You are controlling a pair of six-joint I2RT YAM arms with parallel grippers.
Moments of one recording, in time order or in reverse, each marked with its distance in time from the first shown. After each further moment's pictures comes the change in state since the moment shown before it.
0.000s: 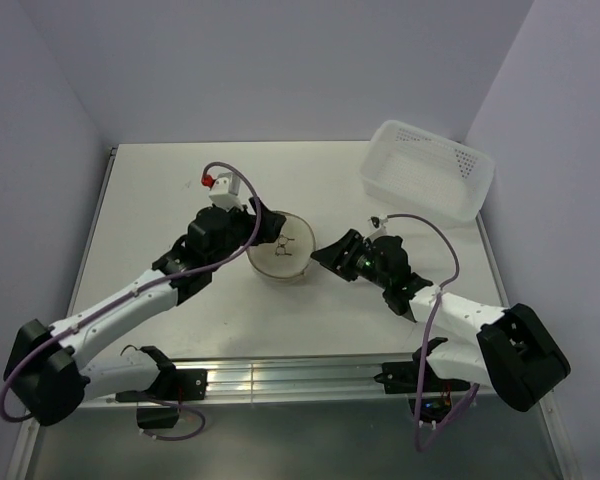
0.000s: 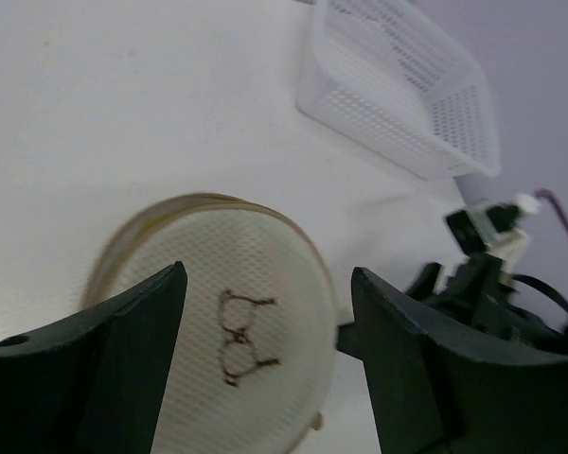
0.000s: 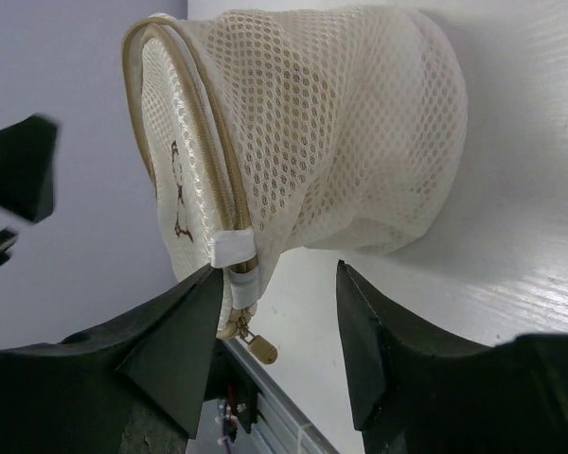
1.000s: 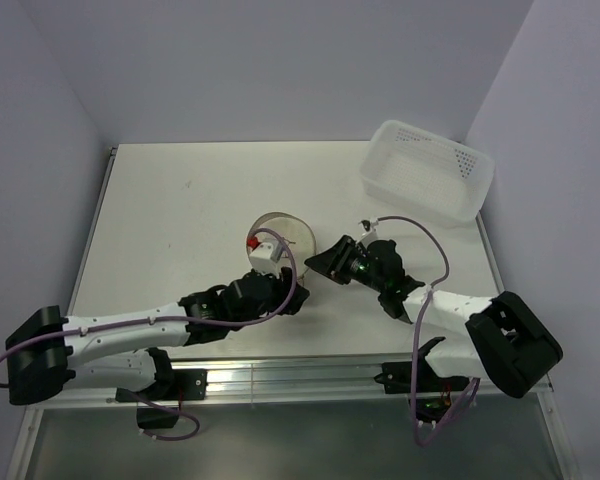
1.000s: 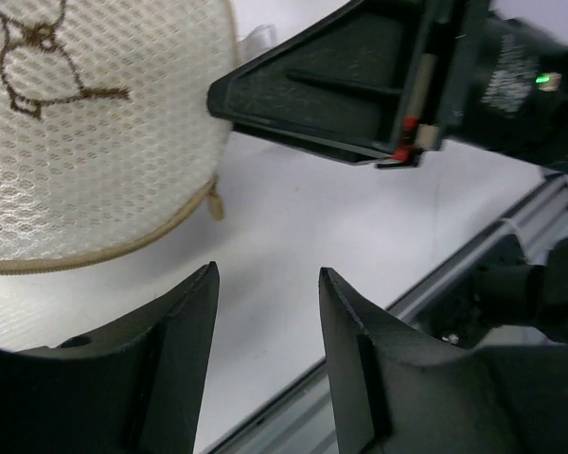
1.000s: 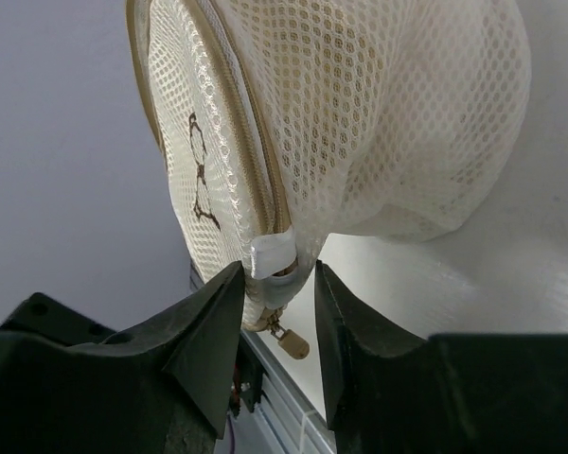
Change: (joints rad) left arm -0.496 -0.067 -0.176 -0.084 -0.199 -0.156; right arm 0.048 0.079 -0.031 0.148 -0.042 0.011
